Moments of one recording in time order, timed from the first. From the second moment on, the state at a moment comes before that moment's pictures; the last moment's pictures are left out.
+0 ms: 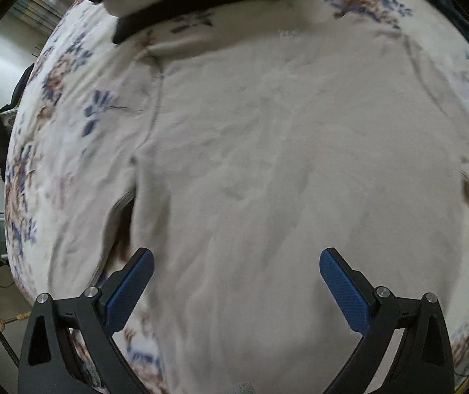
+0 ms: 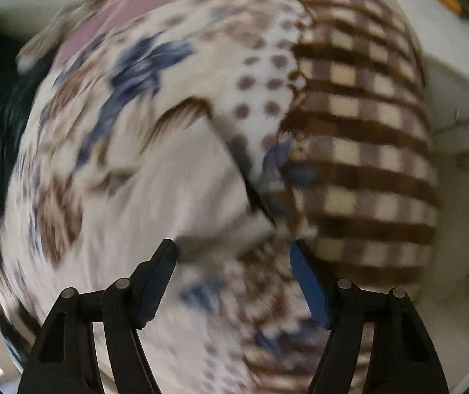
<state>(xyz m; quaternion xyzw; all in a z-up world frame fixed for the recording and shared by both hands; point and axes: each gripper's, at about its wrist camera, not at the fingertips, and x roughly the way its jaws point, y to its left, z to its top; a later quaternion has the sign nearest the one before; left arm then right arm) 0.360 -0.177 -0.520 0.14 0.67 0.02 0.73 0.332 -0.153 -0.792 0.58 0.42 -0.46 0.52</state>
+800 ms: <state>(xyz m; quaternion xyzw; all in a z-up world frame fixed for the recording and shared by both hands) 0.352 -0.106 -0.502 0.07 0.68 0.06 0.73 0.517 -0.077 -0.661 0.36 0.43 -0.36 0.74</state>
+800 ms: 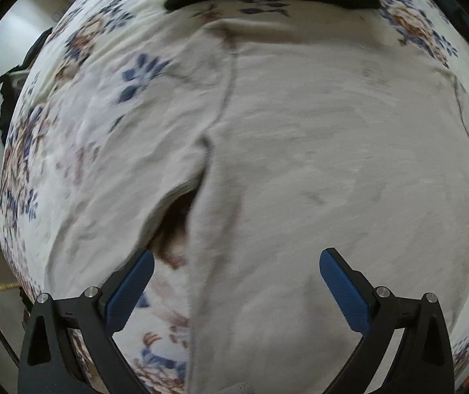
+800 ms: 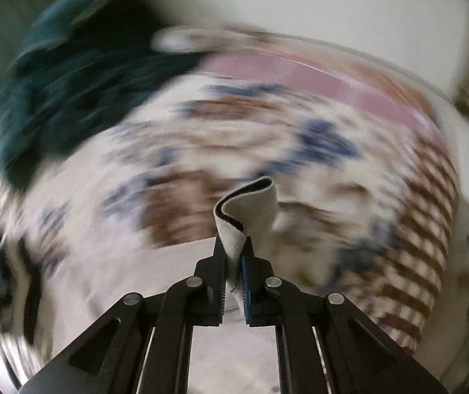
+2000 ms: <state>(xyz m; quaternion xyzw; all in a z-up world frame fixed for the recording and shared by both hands) 0.245 0.114 -0.490 -0.04 0.69 0.25 0.68 0.409 0.418 -0.738 -0.20 0.66 0.29 0.66</state>
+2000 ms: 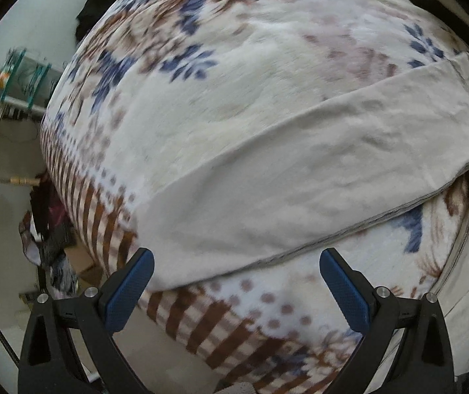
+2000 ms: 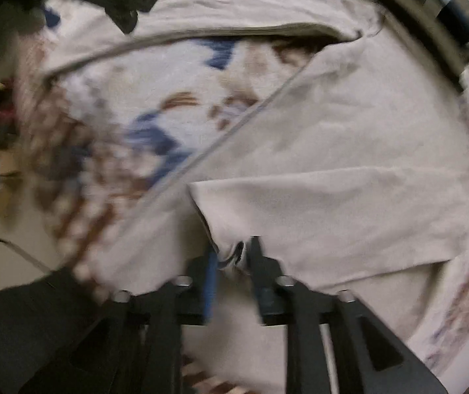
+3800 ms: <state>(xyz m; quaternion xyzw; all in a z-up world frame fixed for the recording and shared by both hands) 0.168 -0.186 -0.493 0.12 0.63 -0.38 0.67 0.160 -0.046 -0.716 0.29 0.75 -0.12 0.58</state>
